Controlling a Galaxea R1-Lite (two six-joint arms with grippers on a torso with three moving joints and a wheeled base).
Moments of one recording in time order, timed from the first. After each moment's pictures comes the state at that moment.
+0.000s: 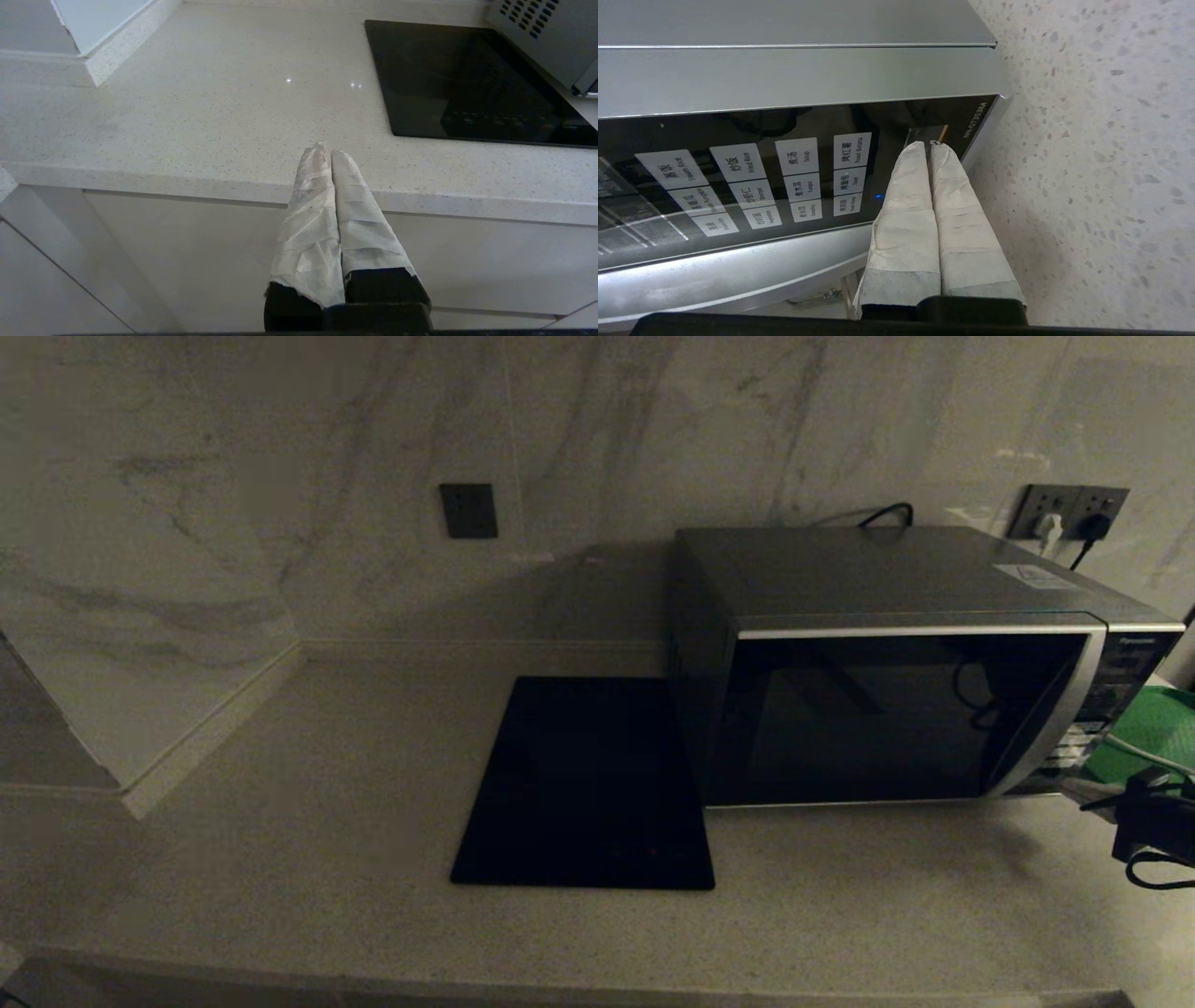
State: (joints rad) left arm 0.00 0.00 0.00 -0.01 0.02 -0.07; right arm -0.72 2.38 -1.09 -0.85 0.93 1.09
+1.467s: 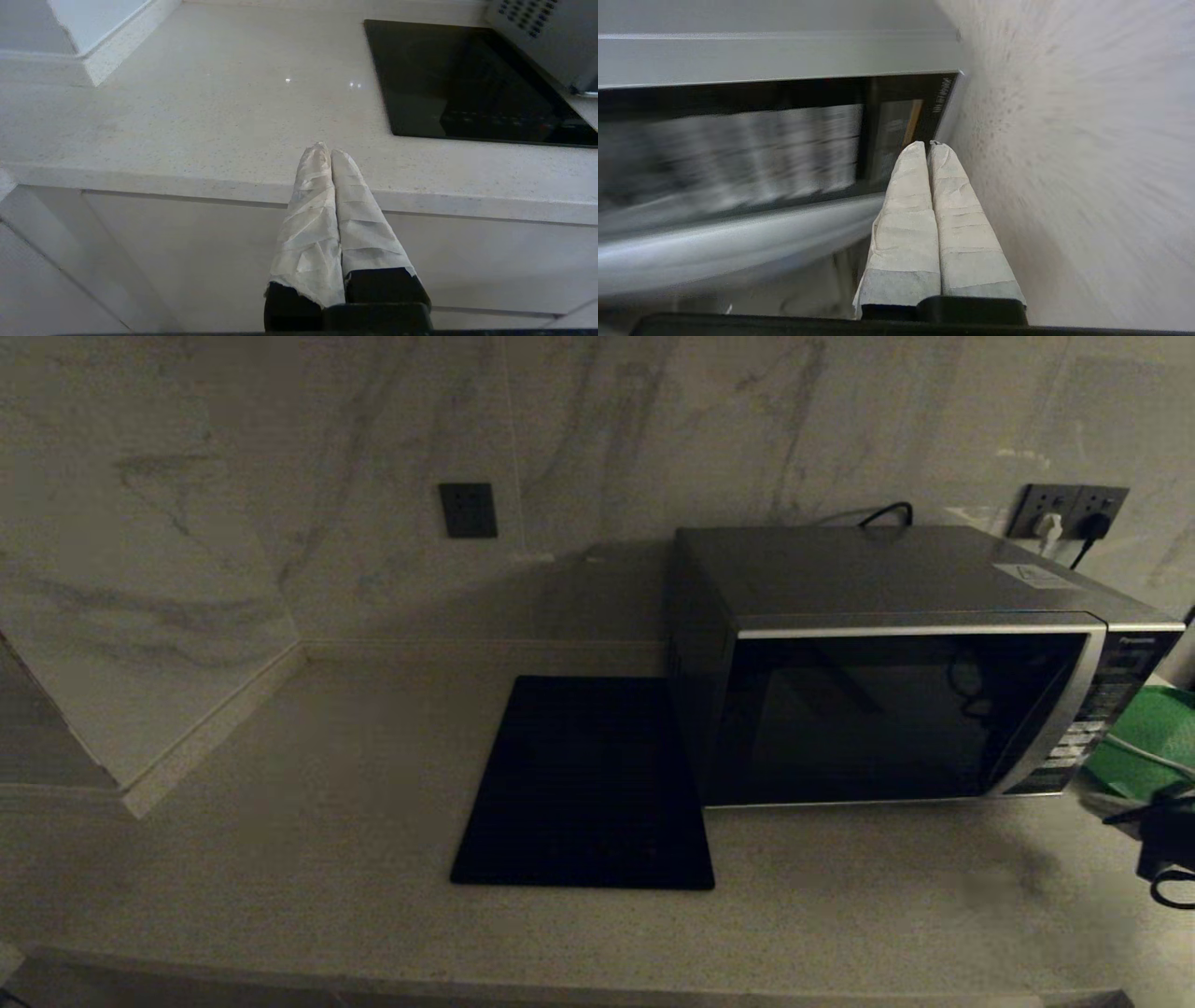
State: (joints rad) left arm 0.00 0.00 0.00 -0.01 0.02 -0.07; right arm -0.78 2.31 -0.98 -0.85 0.92 1.05
